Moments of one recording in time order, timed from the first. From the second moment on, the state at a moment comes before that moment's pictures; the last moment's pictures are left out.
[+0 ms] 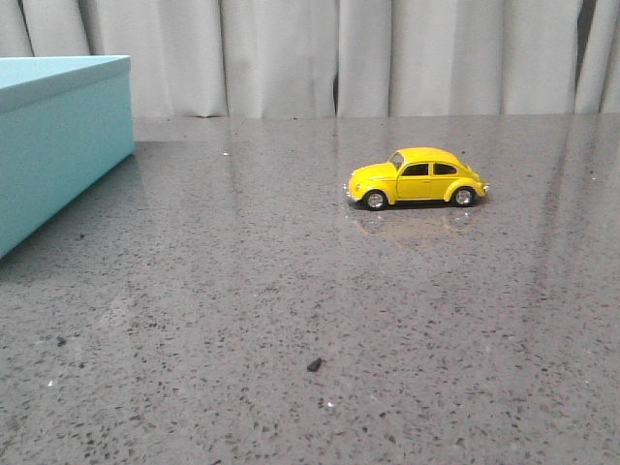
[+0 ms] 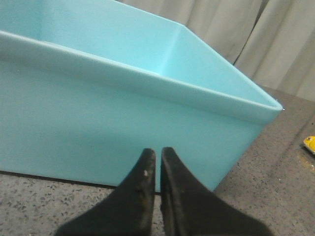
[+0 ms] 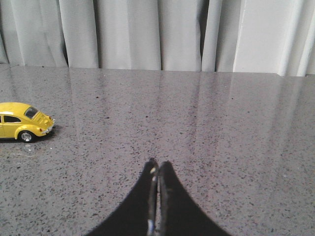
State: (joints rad) left arm -0.09 0.00 0.00 -0.67 0.21 0.34; right arm -0.09 -0.01 0.01 0.16 0.11 -0.18
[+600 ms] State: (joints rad) left arm -0.09 0.00 0.00 -0.73 0.18 0.34; right arm -0.09 -0.01 0.01 0.16 0.11 -0.18
